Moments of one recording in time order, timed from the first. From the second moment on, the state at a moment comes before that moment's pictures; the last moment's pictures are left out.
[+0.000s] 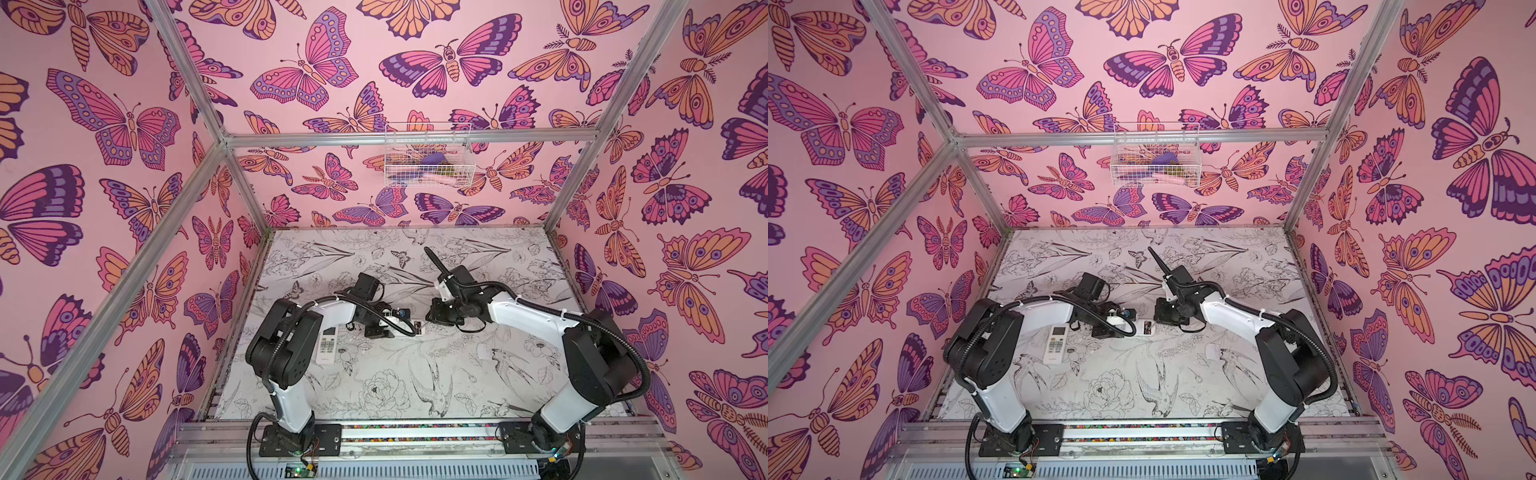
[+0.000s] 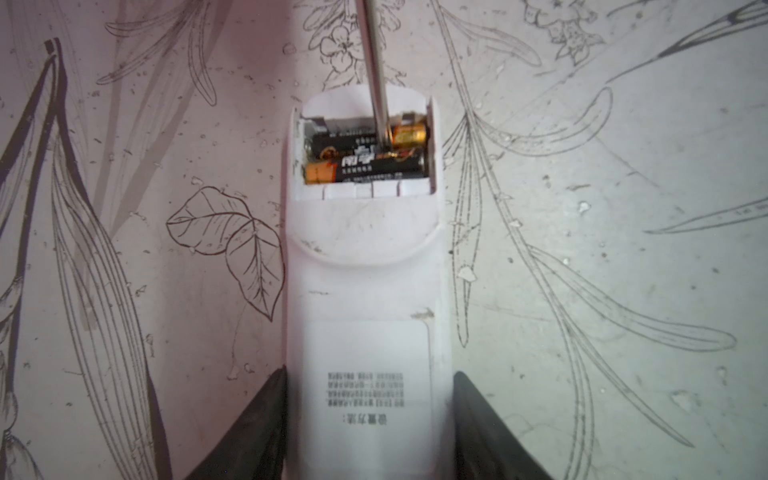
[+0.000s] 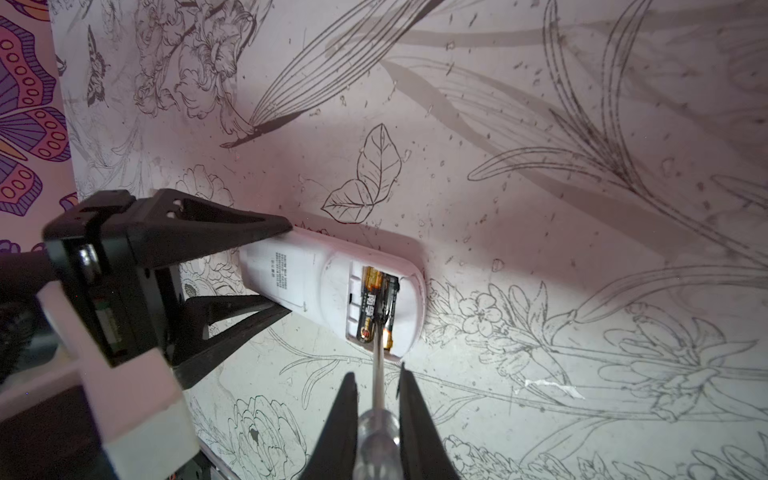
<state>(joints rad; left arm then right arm) -0.45 1.80 0.97 -0.33 0.47 1.14 0.61 1.66 1.05 -0.42 -0.29 0.65</state>
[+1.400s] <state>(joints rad) -0.50 1.72 0.65 0.40 0.16 1.22 0.52 1.60 0.88 -0.14 -0.45 0.67</state>
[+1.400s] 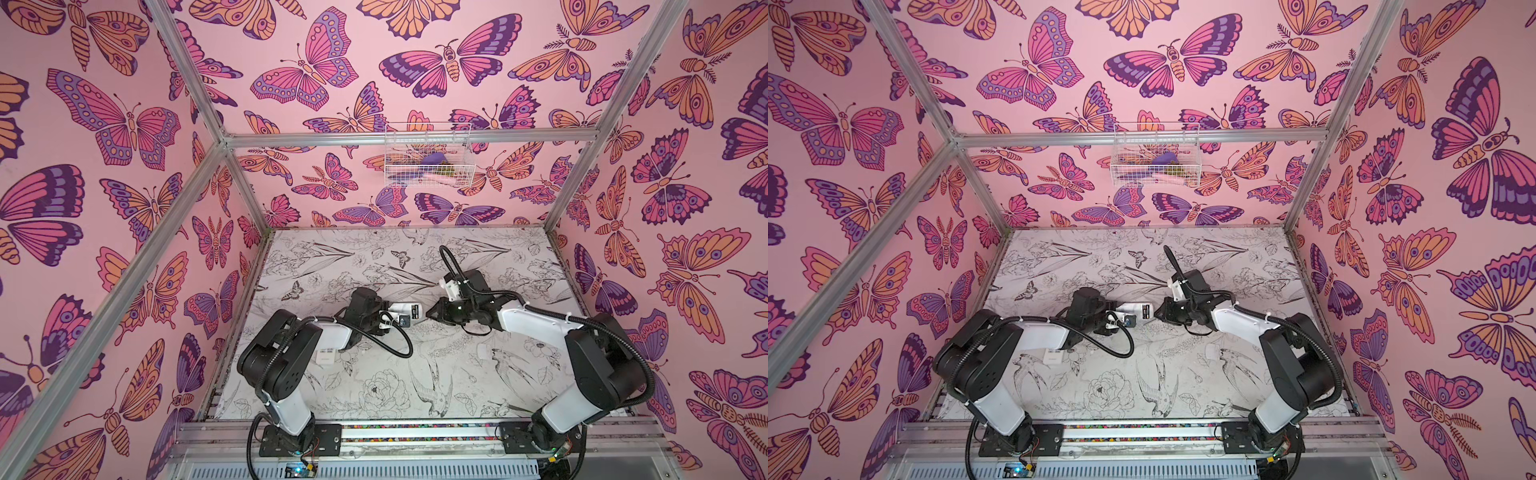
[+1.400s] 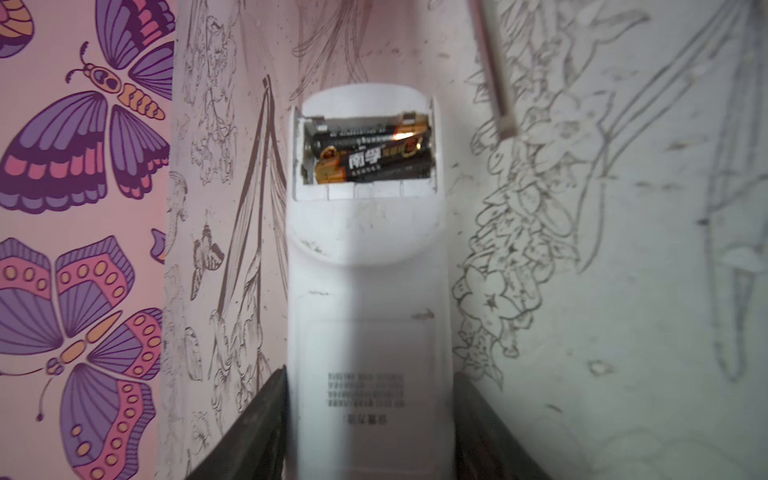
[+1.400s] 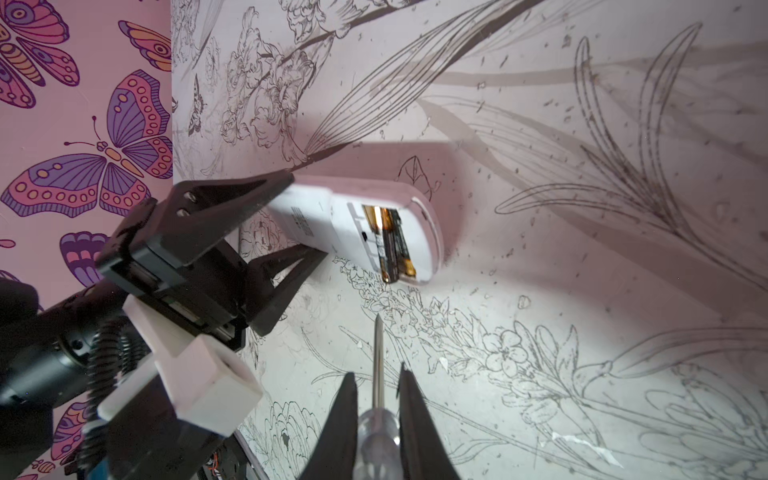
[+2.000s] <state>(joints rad) -0.55 2.02 0.50 1.23 -0.03 1.48 0.53 1.49 0.80 -0.03 -0.30 0.59</state>
